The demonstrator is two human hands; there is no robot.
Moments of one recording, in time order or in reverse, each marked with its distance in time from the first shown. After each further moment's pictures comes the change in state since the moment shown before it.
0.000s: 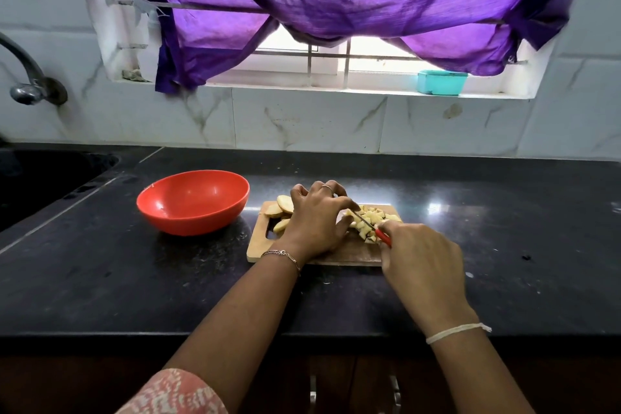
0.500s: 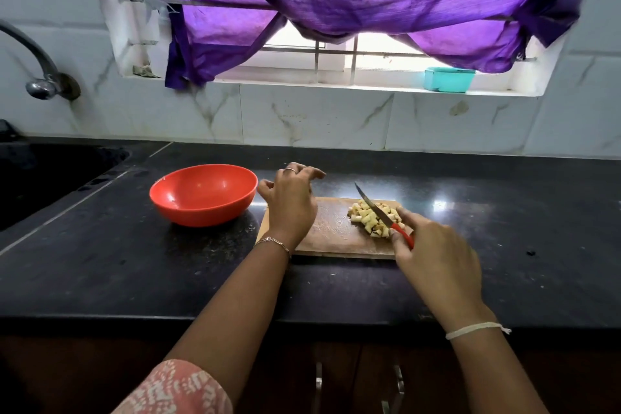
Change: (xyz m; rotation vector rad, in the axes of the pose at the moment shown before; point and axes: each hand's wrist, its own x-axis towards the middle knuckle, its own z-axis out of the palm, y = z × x) left_hand -0.003 -0.025 -0.012 -0.067 0.290 -0.360; right_hand -0.006 0.010 -0.004 0.224 -0.020 0.109
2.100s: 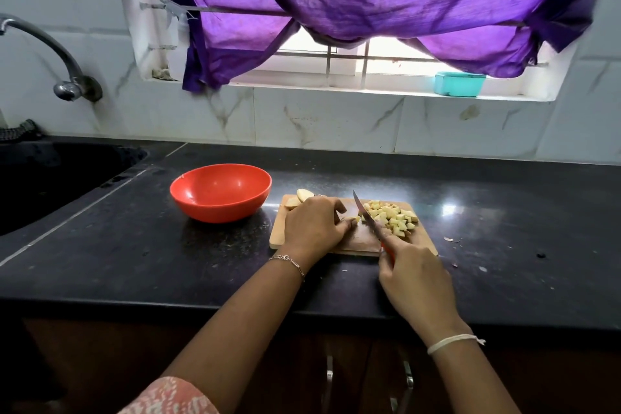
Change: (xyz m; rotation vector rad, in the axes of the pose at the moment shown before) left_hand -0.031 0.007 -0.009 0.021 -0.262 0.063; right_hand -0.022 -0.015 0.031 0.123 -0.078 -0.025
